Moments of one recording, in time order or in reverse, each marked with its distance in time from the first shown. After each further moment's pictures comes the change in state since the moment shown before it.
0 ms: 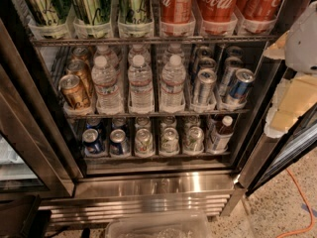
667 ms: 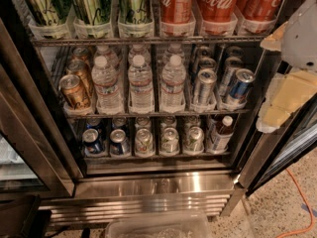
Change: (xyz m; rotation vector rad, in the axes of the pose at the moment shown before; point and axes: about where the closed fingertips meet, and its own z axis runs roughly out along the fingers) arm -0.017 -0.003 -0.009 0.063 -0.041 -0.001
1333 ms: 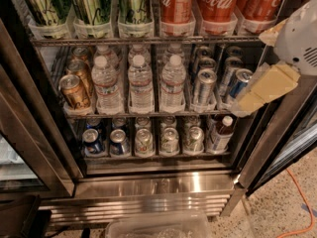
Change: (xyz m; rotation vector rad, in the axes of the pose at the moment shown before) arm -0.022 -0.019 0.006 0.093 -0.211 0.194
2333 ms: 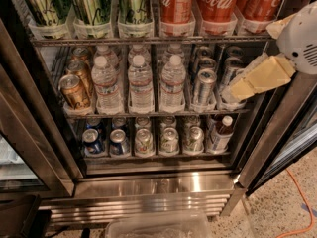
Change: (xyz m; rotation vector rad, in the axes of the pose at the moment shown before) arm -0.016 -0.015 -0.006 0.105 -0.149 0.136
